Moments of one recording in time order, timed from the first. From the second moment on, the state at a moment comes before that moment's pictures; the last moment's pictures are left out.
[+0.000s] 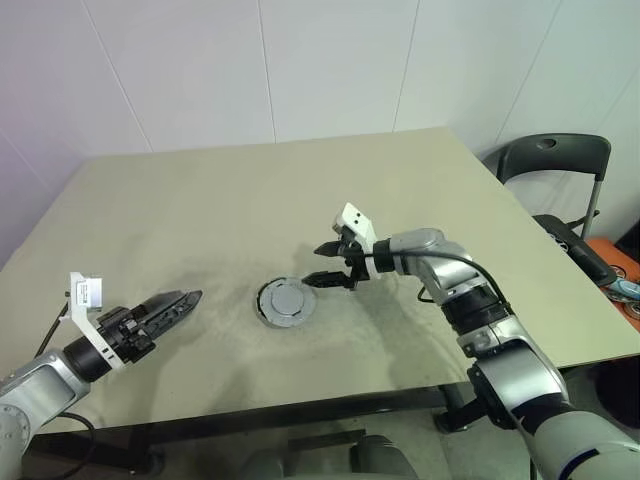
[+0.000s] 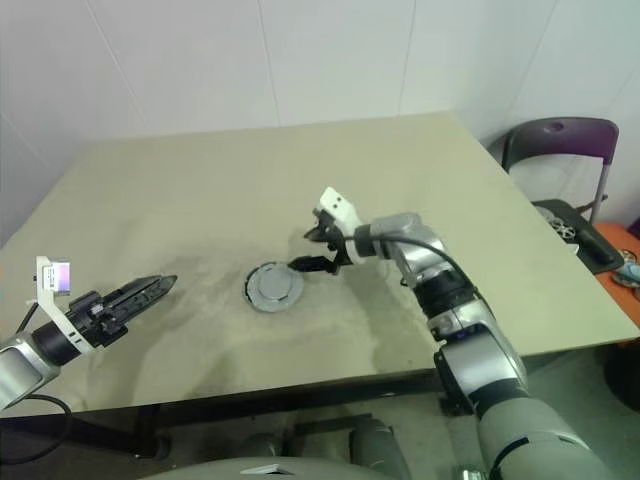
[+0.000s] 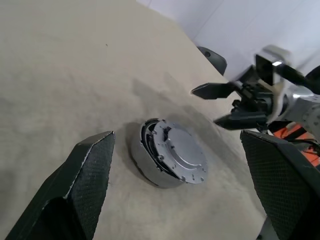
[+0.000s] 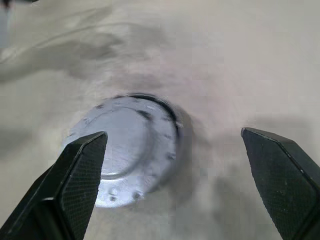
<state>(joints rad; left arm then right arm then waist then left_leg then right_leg) 0.23 0.68 0.57 -0.36 -1.23 0.88 -0.57 -0.80 -0.33 0.34 0.39 0.21 0.51 1.09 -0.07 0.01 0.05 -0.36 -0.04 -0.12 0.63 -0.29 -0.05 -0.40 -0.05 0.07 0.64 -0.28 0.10</state>
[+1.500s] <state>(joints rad) 0.32 0.65 0.61 -0.42 -1.20 0.81 -0.57 -0.82 -0.16 0.39 0.58 0.04 0.37 1.10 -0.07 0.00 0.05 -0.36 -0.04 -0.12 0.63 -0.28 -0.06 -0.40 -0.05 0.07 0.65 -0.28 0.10</state>
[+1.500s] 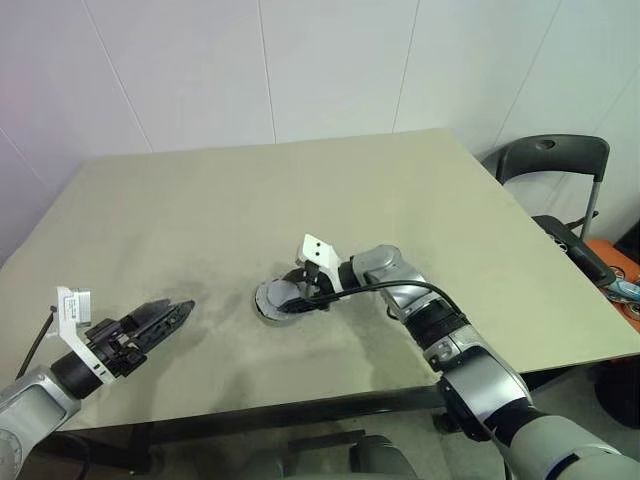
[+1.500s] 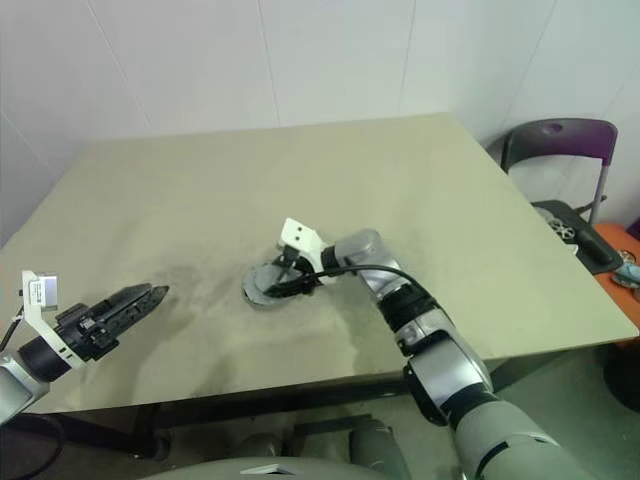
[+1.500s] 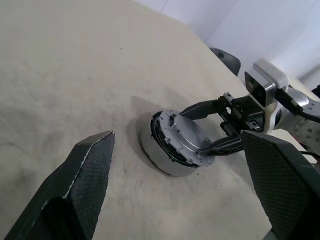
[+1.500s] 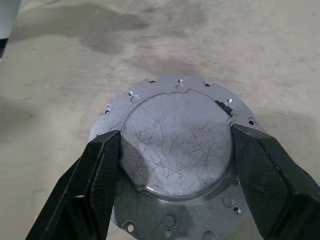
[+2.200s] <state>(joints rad) 0.35 0.66 0.61 -0.41 -1.07 0.76 -0.65 -0.85 -0.14 0.39 0.64 -0.01 0.32 1.06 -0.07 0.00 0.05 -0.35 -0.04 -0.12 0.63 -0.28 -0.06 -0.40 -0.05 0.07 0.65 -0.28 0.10</state>
